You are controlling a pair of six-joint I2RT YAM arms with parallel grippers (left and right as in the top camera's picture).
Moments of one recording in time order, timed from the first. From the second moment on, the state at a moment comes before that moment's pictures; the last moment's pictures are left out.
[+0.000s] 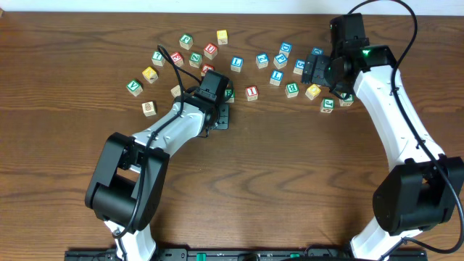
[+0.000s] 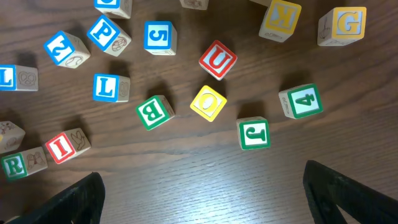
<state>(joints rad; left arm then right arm) -0.43 1.91 1.19 -0.47 -0.03 -0.36 0.16 1.84 1.63 -0.92 0.06 0.40</state>
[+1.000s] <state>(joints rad) -0.43 1.92 1.19 -0.48 -0.03 -0.38 0.16 1.84 1.63 -0.92 0.06 0.40</state>
